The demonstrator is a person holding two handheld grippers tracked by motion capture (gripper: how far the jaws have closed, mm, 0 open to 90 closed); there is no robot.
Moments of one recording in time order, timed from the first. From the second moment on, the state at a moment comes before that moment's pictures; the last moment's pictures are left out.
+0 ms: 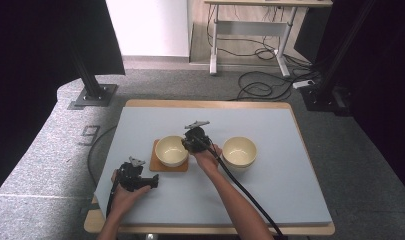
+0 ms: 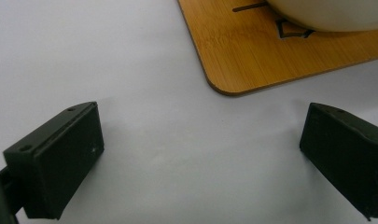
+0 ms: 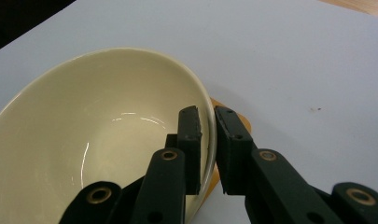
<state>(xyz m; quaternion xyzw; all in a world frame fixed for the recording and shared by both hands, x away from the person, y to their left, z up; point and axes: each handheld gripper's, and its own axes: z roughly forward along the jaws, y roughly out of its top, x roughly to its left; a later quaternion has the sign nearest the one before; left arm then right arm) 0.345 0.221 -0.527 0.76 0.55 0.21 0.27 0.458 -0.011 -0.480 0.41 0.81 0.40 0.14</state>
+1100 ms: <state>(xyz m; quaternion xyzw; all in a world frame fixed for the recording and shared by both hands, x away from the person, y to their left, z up) 0.345 0.221 -0.527 0.76 0.55 0.21 0.27 0.404 -0.089 -0.444 0.36 0.79 0.46 0.19</state>
